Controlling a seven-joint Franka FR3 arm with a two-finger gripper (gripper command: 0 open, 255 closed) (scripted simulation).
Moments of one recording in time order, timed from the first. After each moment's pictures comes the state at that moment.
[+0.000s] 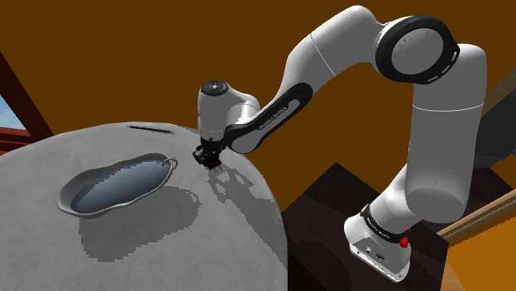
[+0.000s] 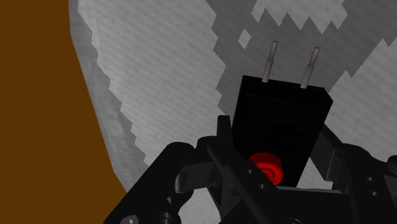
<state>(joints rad) 0.12 0.53 0.32 -2.00 -0.53 2.53 0.78</state>
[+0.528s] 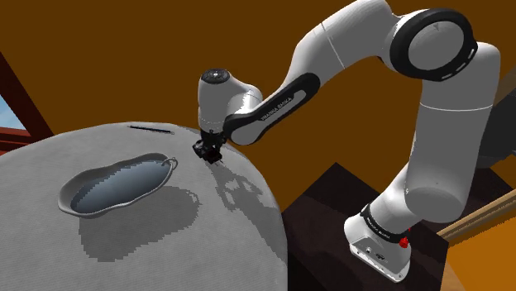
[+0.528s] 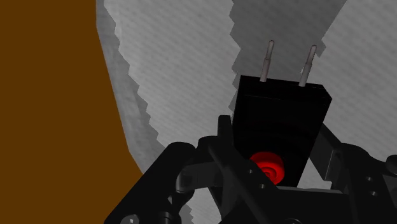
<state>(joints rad) 0.10 0.47 0.36 -2.01 -0.49 2.48 0.75</state>
